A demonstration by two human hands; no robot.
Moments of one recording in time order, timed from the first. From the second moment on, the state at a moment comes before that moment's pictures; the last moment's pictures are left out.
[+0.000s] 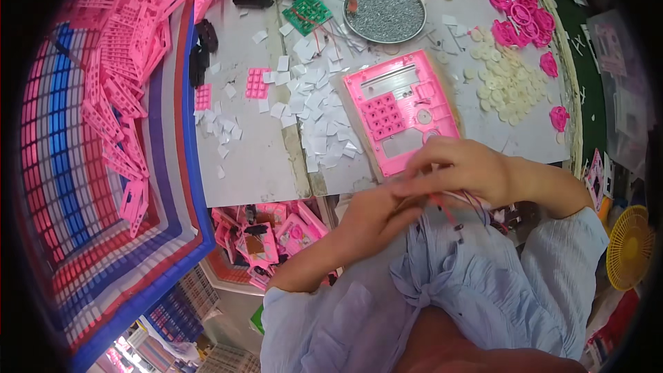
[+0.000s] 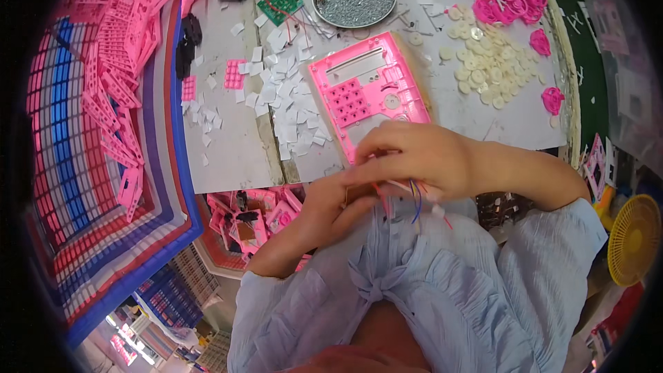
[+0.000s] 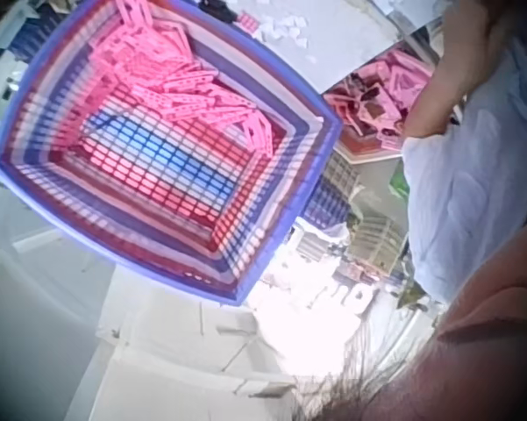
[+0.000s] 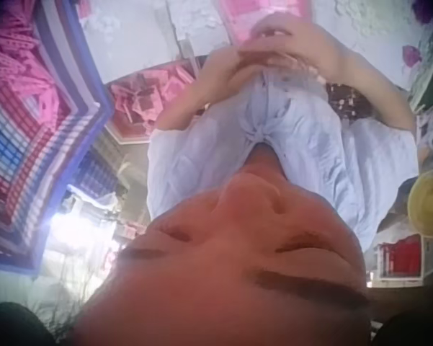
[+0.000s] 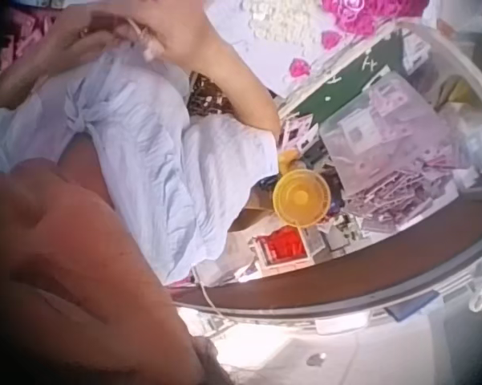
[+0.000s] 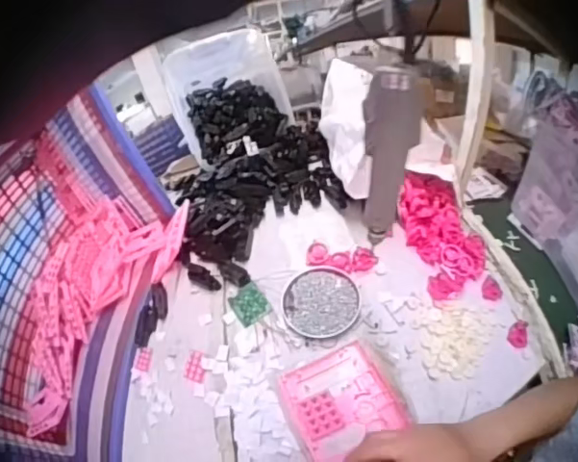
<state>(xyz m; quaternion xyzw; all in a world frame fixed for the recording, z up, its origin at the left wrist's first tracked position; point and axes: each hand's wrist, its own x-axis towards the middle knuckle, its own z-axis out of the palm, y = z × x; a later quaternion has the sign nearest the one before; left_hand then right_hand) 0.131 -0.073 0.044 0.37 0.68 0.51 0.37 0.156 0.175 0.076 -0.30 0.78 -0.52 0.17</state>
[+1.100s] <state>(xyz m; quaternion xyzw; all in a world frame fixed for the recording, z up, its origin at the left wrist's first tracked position) 0.088 -0.072 0.023 0.51 0.84 0.16 0.01 0.088 0.159 0.048 -0.14 0.96 -0.20 -0.12</state>
